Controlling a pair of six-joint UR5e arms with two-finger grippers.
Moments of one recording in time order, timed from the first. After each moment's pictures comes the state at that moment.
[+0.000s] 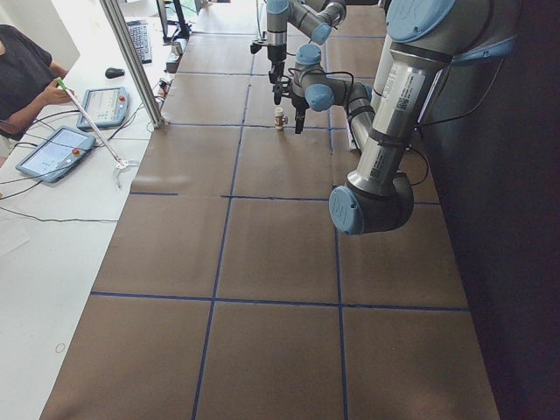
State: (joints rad) left arm -0.52 -1.96 -2.12 -1.54 -1.92 -1.23; right arm 0.60 -0.76 1.71 -1.64 2.04 1.50
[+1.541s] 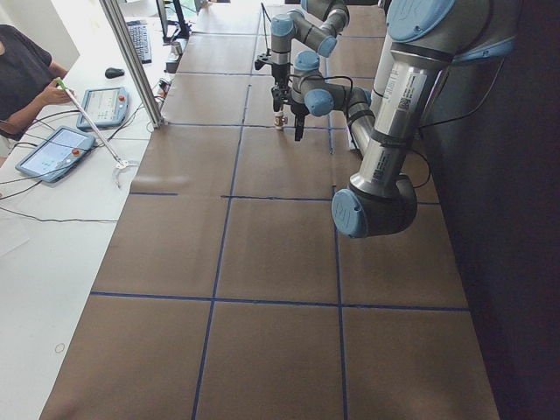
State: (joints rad) left arm -0.52 -1.94 -2.11 -1.53 -1.90 -1.23; right arm 0.52 -0.73 1.65 -1.69 1.93 1.57
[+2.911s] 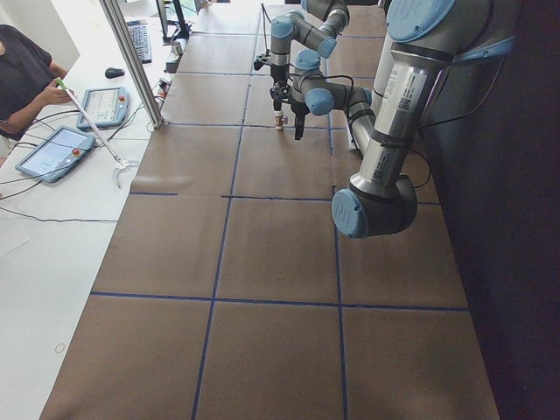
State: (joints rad) left arm -0.52 -1.94 -2.12 -1.53 -1.90 -1.24; right arm 0.52 -0.74 1.64 -1.68 1.91 1.57
